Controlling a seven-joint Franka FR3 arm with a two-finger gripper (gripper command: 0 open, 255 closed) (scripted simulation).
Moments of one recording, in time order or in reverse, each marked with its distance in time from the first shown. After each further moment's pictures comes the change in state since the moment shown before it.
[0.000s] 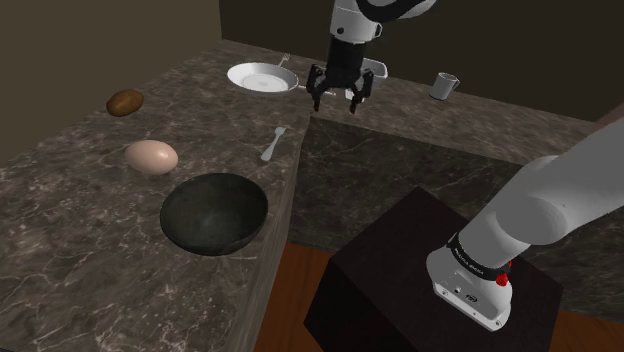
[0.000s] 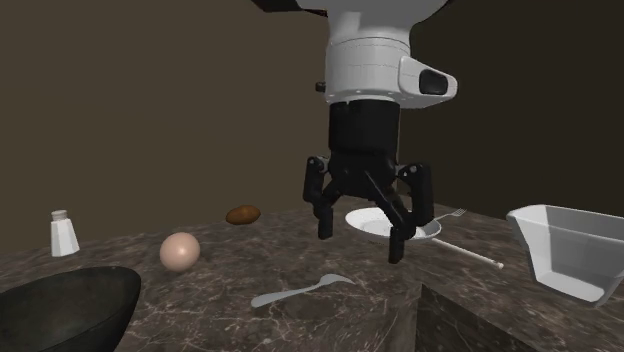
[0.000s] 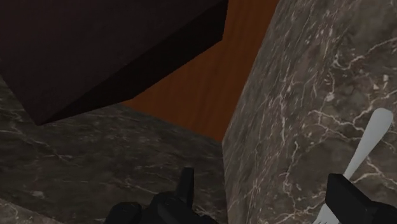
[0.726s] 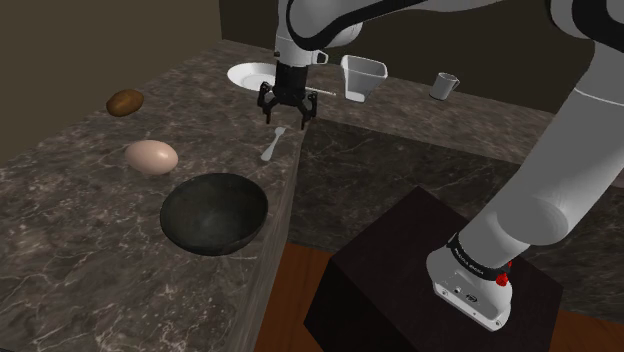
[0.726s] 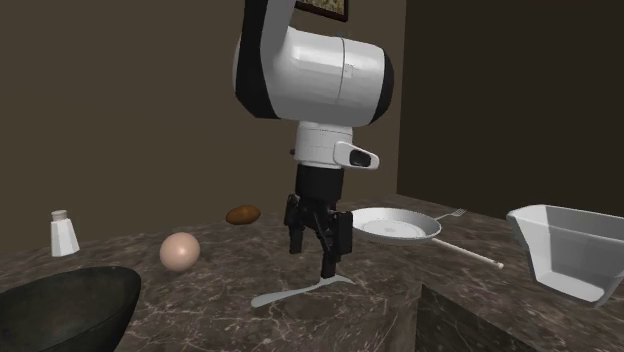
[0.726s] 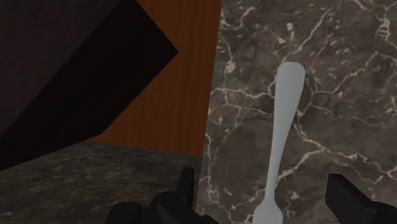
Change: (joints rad) arm 0.020 0.430 0.060 0.272 -0.036 0.131 0.328
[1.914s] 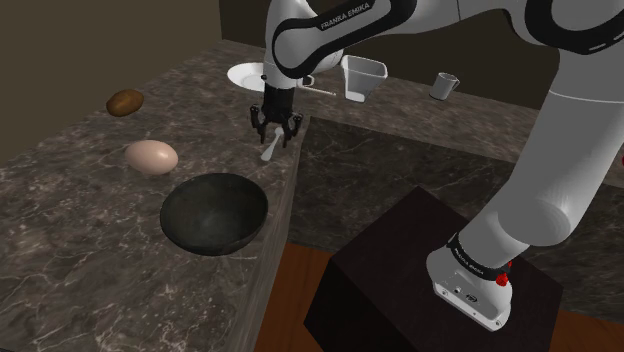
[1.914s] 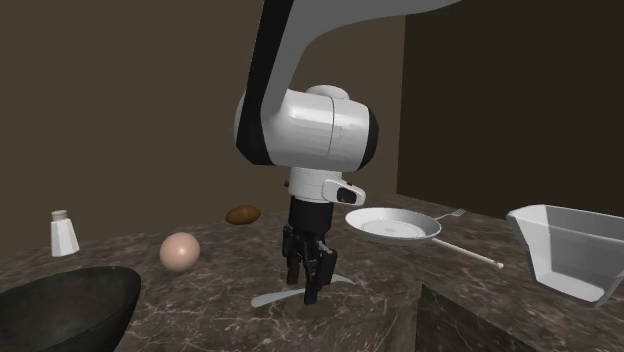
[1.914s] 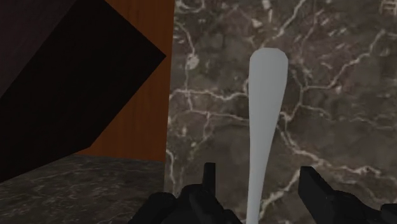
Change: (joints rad) arm 0.028 0.145 -0.004 0.033 -0.026 0.108 0.077
